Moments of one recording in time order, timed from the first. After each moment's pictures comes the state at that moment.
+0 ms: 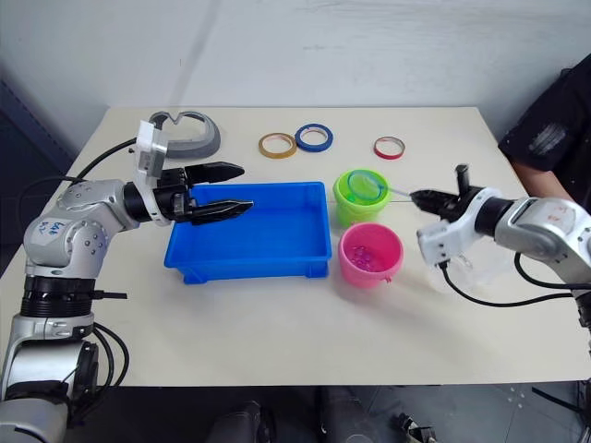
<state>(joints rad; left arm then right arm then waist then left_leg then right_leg) -0.73 0.65 0.06 0.09 -0.56 0.57 -1.07 -0.64 -1.10 0.13 0.32 -0.45 -0.65 0.50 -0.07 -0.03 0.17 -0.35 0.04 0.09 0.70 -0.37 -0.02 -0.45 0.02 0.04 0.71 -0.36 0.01</state>
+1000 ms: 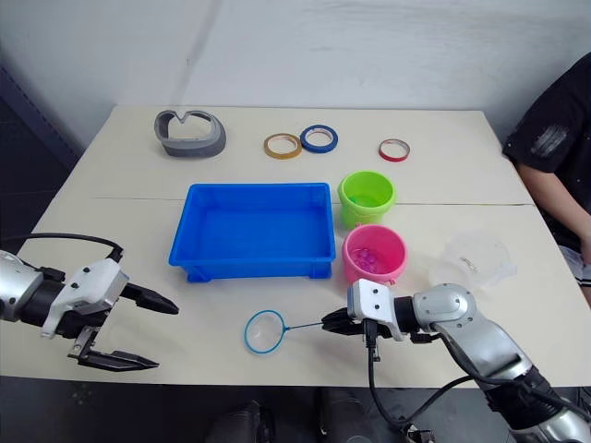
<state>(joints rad) -0.02 1.20 0.23 -0.35 -0.50 0.46 -1.43 -0.22 -0.77 0.31 -0.23 0.28 0.16 1.10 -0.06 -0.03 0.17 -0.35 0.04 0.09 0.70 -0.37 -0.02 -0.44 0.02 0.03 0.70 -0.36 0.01</state>
